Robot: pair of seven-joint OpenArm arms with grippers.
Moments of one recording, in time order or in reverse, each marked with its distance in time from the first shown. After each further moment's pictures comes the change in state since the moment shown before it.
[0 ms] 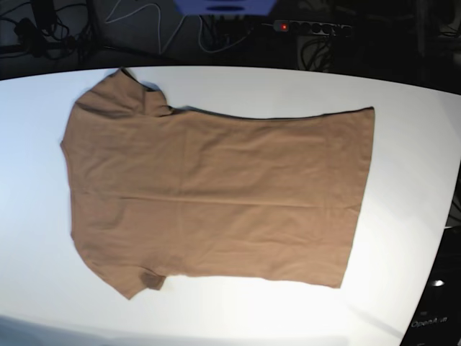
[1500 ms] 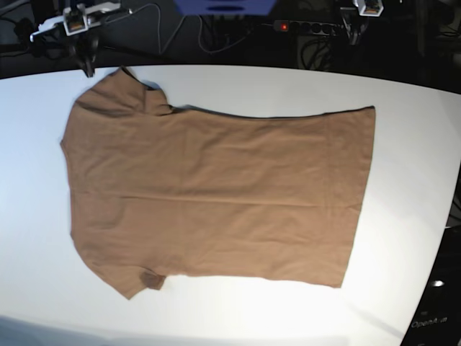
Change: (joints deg) left arm 37.6 0.0 -7.4 96.7 0.0 -0.3 45.8; right arm -30.4 1.0 10.0 98.5 2.9 6.3 -38.0
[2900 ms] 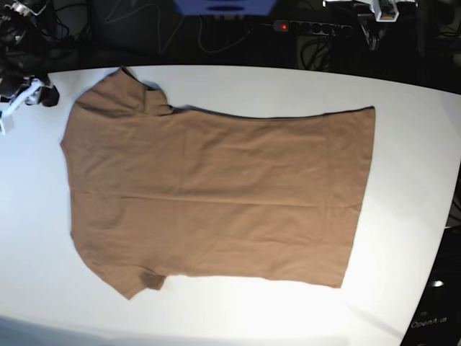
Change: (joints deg) left arm -1.6 0.2 -5.5 -0.7 0.0 -0.2 0.0; right arm 39.1 6.9 36.1 -4.4 51.6 33.6 -118.1
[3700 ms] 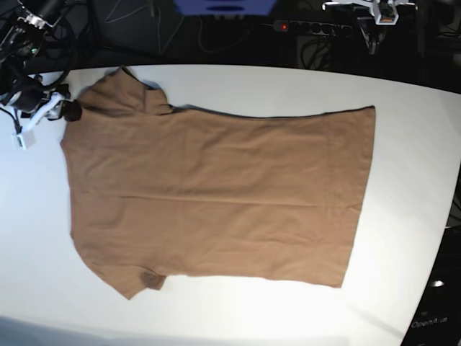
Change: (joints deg) left arm -1.0 0.0 0.0 0.0 0.2 0.1 0.2; right arm 4.6 -3.6 -4.7 -0.1 -0.4 0.0 -0.1
